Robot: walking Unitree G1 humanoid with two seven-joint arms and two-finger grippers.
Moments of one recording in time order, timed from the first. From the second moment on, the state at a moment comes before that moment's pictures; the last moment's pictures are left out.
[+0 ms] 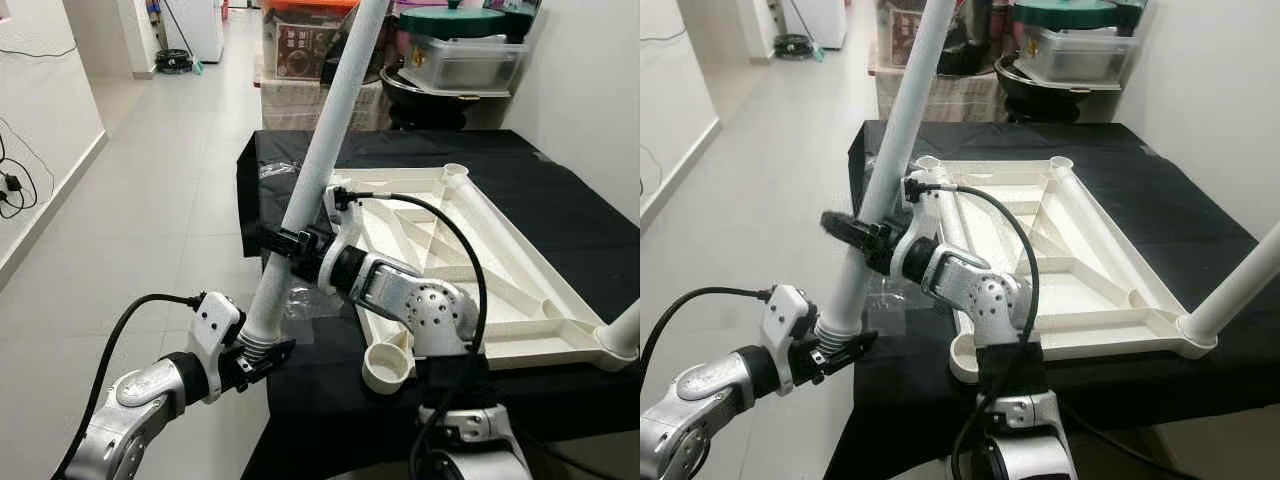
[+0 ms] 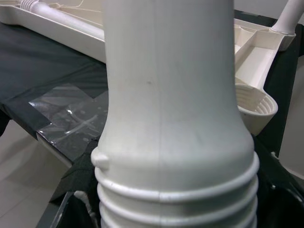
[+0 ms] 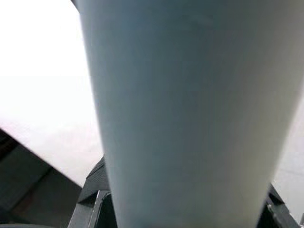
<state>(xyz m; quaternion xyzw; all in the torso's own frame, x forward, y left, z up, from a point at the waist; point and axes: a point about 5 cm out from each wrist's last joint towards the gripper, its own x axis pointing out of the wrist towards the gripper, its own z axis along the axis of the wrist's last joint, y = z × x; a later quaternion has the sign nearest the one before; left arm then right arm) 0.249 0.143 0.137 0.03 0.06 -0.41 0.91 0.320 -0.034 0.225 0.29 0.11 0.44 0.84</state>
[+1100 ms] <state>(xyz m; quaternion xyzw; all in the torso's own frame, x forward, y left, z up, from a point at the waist) 0.249 0.151 0.147 0.03 0.01 -0.37 0.93 0.355 -0.082 0.237 0.26 0.03 0.35 0.90</state>
